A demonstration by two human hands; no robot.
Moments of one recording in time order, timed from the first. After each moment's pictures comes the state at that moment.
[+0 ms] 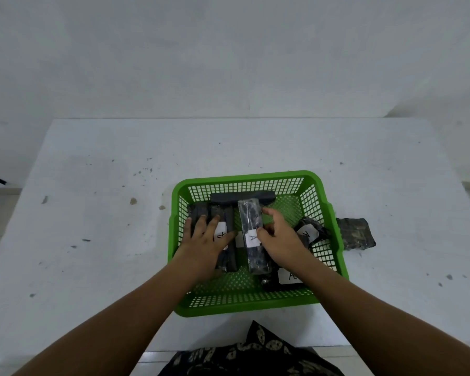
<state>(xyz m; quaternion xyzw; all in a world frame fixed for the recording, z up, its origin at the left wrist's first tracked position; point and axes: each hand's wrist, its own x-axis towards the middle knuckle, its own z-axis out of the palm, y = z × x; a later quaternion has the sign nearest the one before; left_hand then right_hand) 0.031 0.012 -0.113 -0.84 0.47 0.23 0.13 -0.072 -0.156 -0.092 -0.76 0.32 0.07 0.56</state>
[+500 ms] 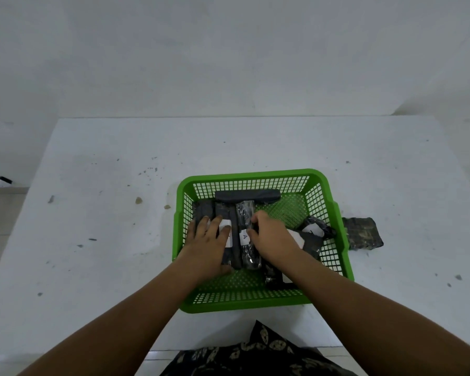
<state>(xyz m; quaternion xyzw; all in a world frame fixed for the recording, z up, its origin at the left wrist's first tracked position) 0.033 0.014 -0.117 -0.86 0.44 0.24 0.08 -0.043 -0.142 -0.108 -0.88 0.28 0.12 0.37</state>
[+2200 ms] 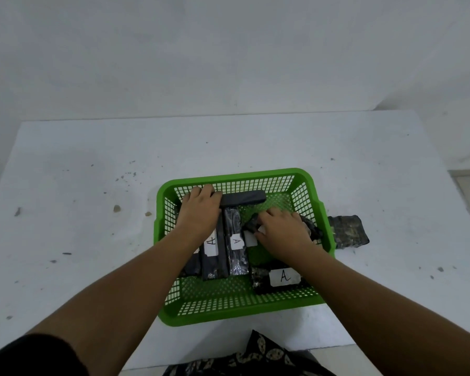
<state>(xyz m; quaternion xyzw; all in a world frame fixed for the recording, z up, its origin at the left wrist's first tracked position) 0.092 -0.054 -0.128 -0.90 0.42 0.12 -0.02 -0.057 -0.189 -0.107 -0.95 0.20 0.20 0.11</state>
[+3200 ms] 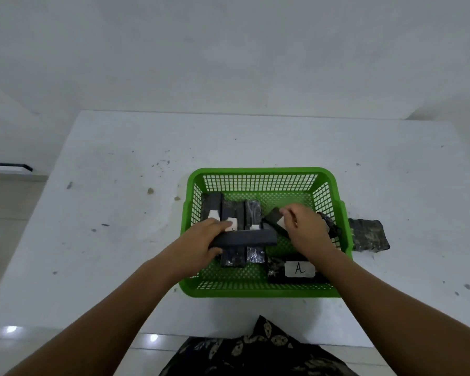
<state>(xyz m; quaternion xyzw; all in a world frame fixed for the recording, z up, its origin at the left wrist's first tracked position) 0.033 0.045 -0.064 -0.84 0.40 0.30 -0.20 -0.074 -0.187 -0.102 -0.92 0.25 0.01 0.31</state>
